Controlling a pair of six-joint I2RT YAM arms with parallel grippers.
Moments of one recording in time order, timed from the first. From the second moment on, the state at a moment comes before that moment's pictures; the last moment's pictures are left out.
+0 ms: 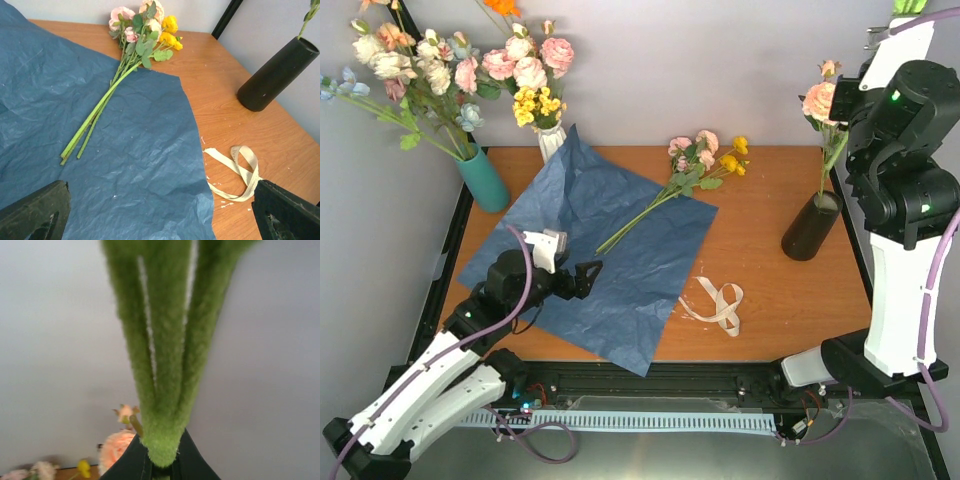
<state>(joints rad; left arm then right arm) -0.63 0.62 0.63 -0.42 0.06 -0.38 0.29 1.43 2.35 -0.86 0.55 -0.22</state>
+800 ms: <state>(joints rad) -0.63 0.60 0.63 -0.41 0.06 -0.38 -0.15 1.34 1.71 -0.58 0.19 -0.04</state>
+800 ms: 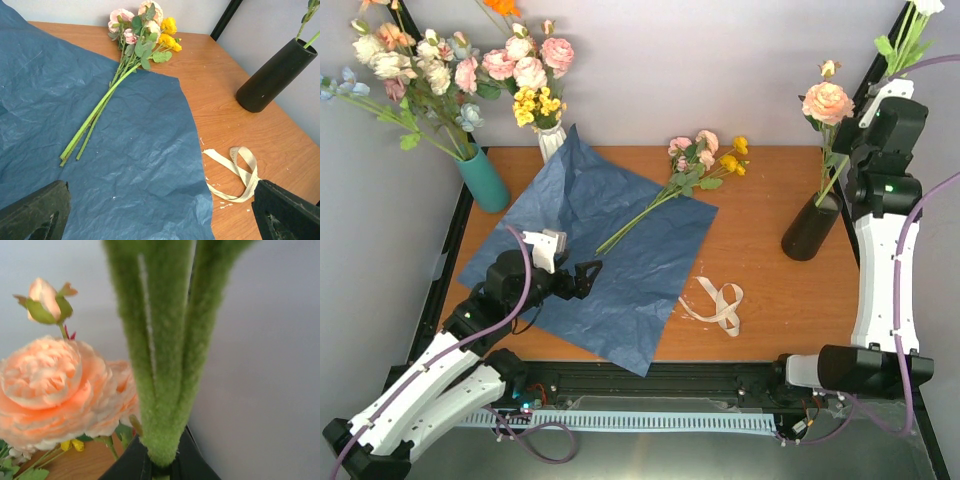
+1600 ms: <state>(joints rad) -0.63 0.62 0.63 -0.41 0.06 -0.38 -0.18 1.34 1.37 -0.49 0.17 0.13</state>
